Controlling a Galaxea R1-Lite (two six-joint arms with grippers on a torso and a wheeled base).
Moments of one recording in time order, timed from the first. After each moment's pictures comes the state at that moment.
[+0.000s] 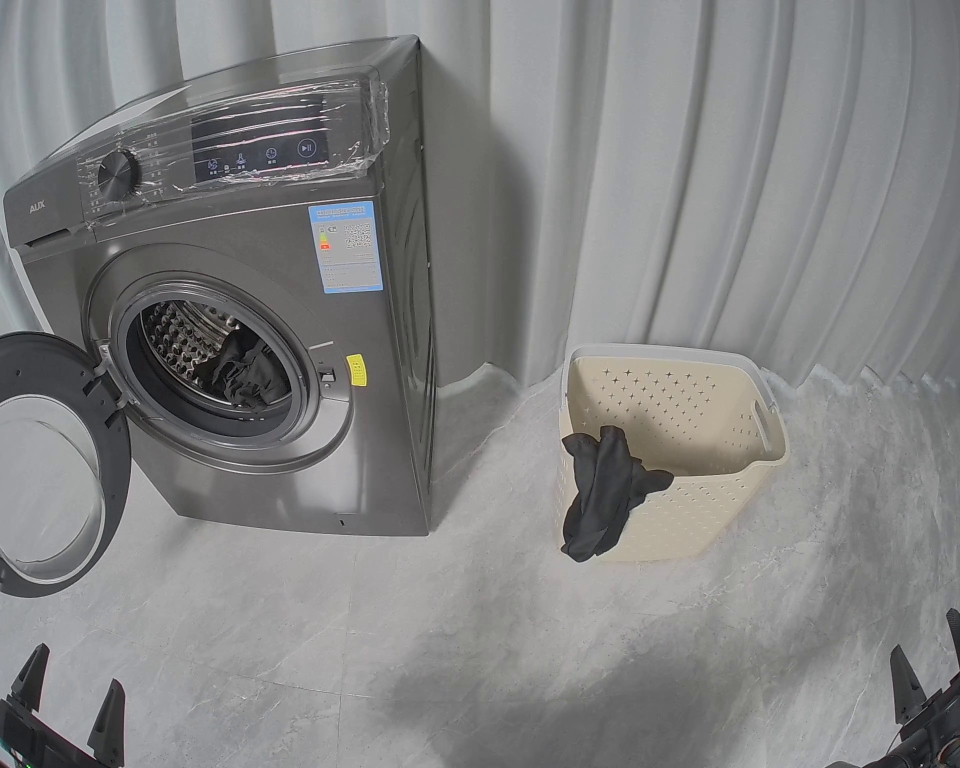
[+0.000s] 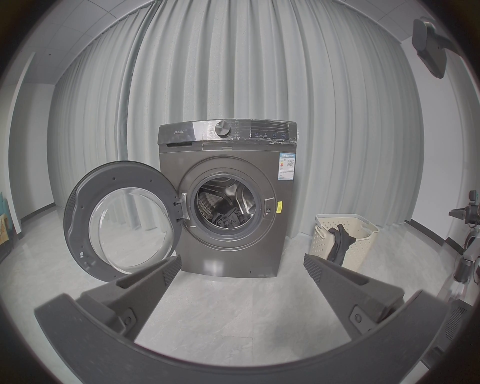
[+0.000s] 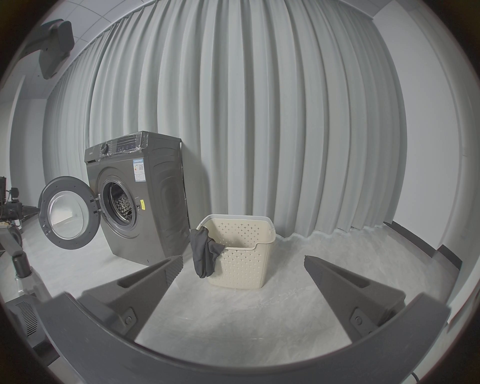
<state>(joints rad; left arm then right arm) 0.00 0.01 -0.02 0.00 0.02 -0.02 0.01 0.01 -0.02 -0.01 -0.01 -0.01</state>
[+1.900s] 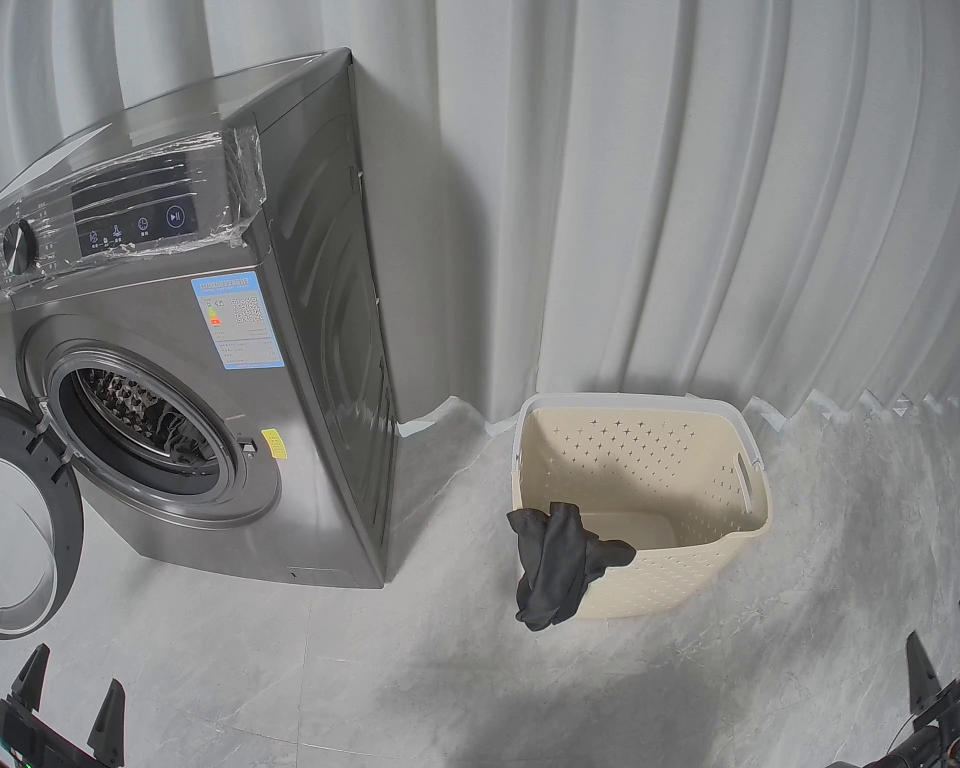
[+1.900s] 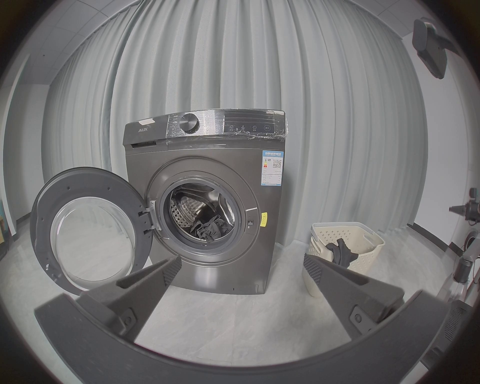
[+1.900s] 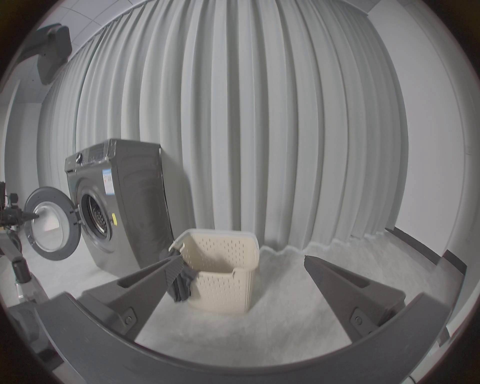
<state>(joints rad) 0.00 0.02 -0.02 0.00 0.02 -0.03 0.01 0.02 -0.04 -0.04 -0.01 0.01</state>
